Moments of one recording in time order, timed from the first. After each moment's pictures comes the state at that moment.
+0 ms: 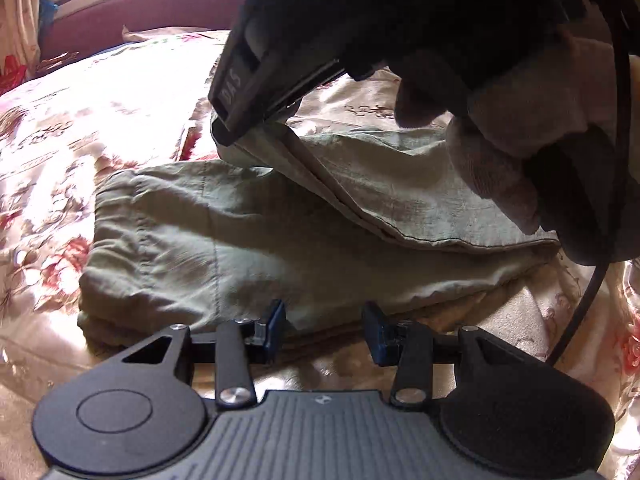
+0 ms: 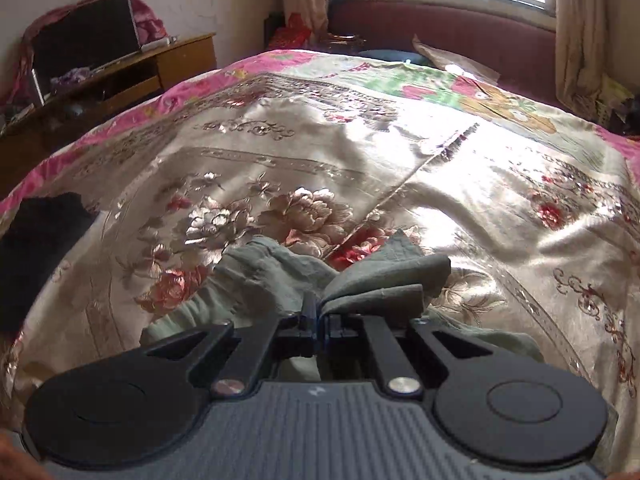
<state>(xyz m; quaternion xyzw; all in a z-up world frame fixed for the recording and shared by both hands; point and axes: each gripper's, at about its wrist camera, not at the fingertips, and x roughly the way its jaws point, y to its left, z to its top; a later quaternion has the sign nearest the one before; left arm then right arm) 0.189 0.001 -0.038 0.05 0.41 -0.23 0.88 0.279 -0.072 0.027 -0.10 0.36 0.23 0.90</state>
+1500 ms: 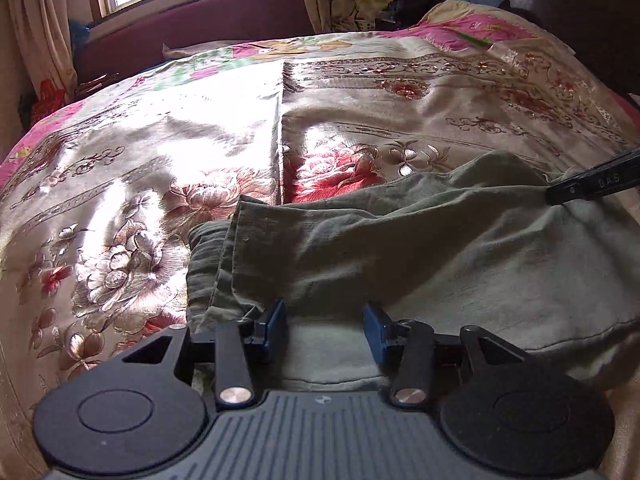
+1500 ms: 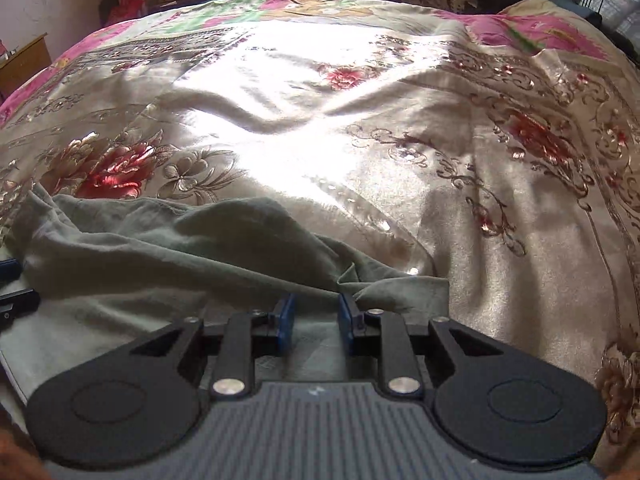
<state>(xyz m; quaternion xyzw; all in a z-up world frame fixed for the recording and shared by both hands) 0.274 0.033 -0.046 0.11 0.39 -0.17 0.90 0.298 -0.245 -0.034 0.00 0.45 0.00 0.89</state>
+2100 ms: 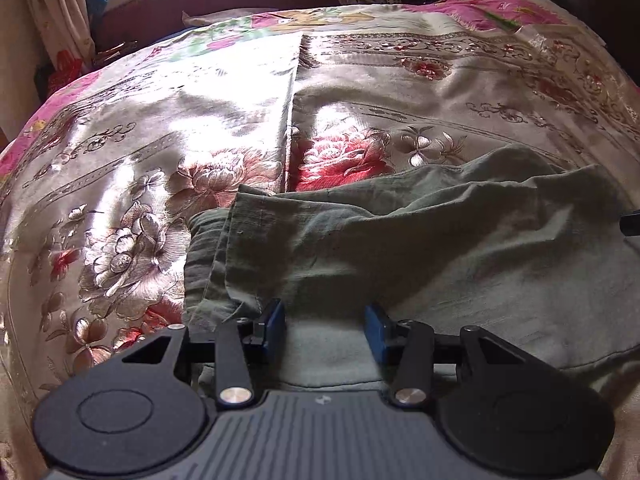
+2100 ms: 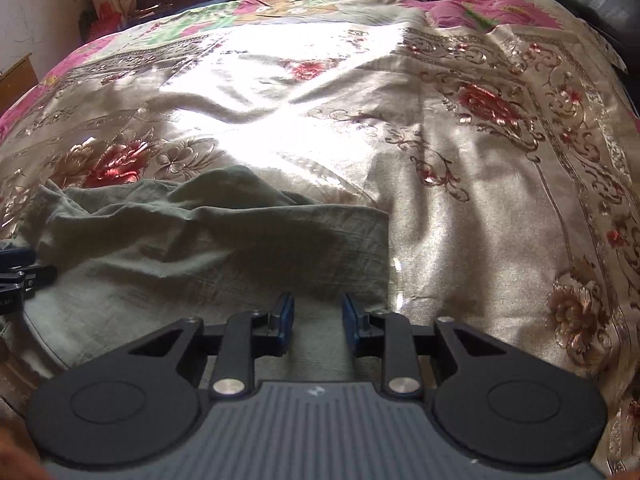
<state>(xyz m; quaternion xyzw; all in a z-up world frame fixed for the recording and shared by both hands) 0.286 0.016 -0.040 0.11 0.44 -0.12 0.88 0.244 -0.270 -0.016 0.04 0.45 -0.03 0.89</state>
